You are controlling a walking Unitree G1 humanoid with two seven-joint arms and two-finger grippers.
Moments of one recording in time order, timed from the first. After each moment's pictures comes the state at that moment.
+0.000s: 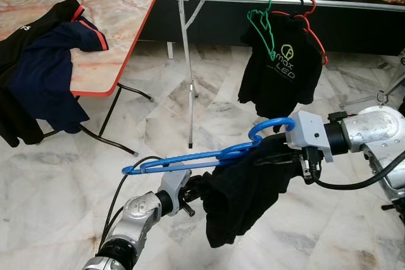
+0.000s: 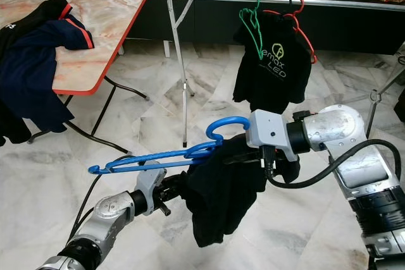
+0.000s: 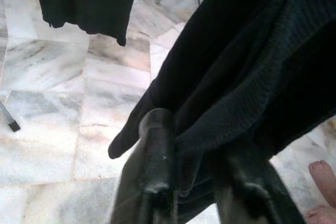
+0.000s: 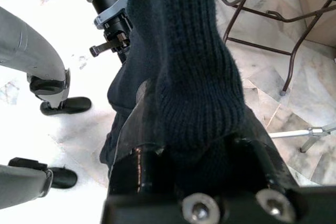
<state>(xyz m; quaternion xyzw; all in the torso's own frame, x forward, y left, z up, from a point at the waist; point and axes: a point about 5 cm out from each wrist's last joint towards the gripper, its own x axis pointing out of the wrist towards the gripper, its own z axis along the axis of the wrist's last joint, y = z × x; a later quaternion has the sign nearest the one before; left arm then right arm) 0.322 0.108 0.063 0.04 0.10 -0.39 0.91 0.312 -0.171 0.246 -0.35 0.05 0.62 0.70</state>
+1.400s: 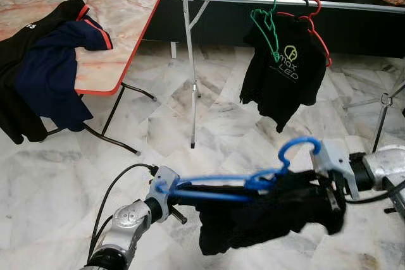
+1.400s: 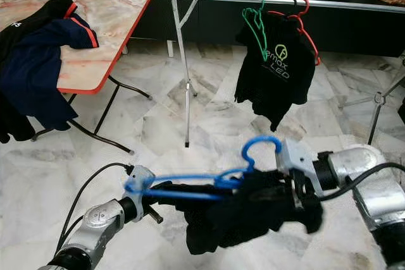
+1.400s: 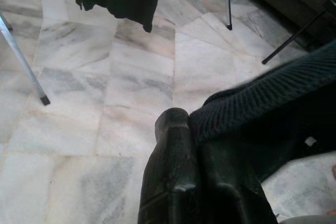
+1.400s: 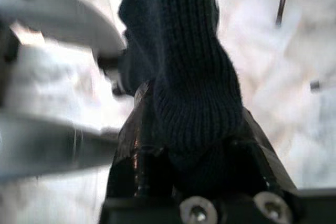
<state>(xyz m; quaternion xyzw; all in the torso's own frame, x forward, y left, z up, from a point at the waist) 0.312 0.131 0.048 0.04 0.11 -0.34 0.93 0.293 -0.237 0.174 -0.25 0.22 0.62 0.71</state>
